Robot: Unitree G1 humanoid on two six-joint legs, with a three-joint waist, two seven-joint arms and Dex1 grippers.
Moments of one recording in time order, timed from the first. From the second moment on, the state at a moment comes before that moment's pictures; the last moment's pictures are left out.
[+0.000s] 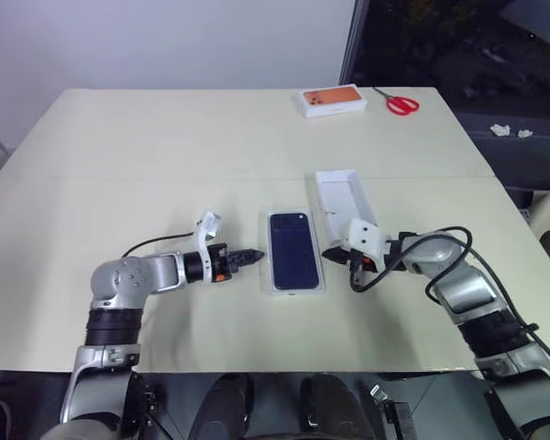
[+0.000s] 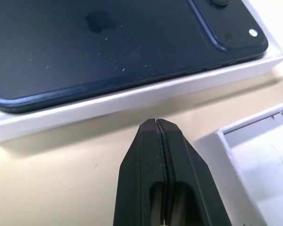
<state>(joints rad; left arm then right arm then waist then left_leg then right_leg) -0.47 0.37 0.13 0.12 -0.83 1.23 -0.60 -0.44 -0.67 0.24 0.06 0.03 0.27 1.05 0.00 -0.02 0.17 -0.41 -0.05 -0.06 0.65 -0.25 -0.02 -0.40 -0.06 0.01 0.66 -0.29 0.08</state>
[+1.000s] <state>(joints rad) -0.32 0.58 0.17 -0.01 -0.64 0.62 -0.94 -0.90 -0.39 0.15 0.10 0.11 1.29 0.49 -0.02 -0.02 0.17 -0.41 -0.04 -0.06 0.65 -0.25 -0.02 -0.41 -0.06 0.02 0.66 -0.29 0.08</state>
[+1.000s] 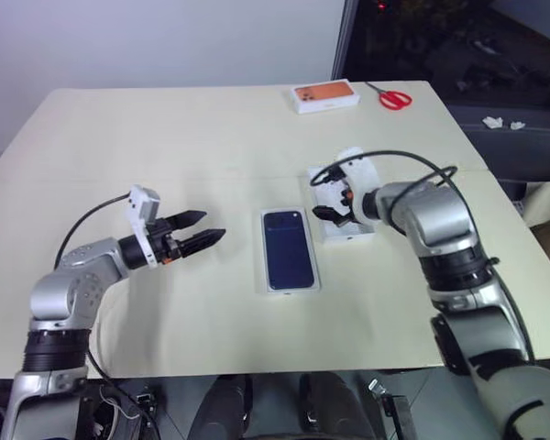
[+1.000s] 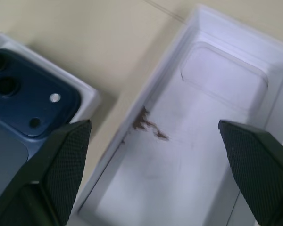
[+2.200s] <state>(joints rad) -0.28 0.51 0.18 -0.09 -0.70 0.69 -0.80 -1.03 -0.25 0.10 0.23 0.15 1.58 0.23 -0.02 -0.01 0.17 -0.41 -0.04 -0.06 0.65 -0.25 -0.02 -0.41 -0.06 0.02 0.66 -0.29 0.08</state>
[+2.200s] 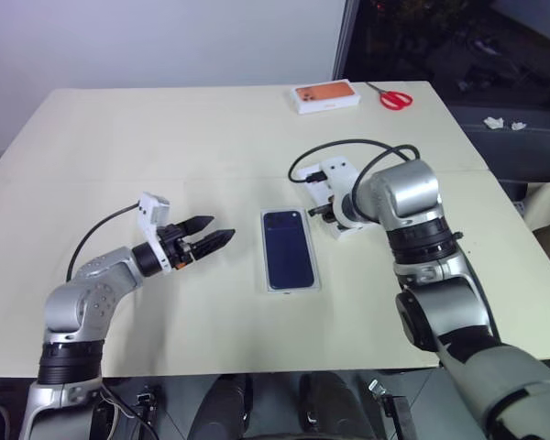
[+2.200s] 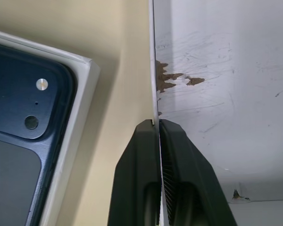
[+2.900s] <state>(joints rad) -0.30 0.53 0.21 -0.09 -0.73 0.71 -0.80 -0.98 0.00 -0.40 0.01 0.58 1.46 0.43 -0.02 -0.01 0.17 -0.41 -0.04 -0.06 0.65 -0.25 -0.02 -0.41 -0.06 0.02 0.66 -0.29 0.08</state>
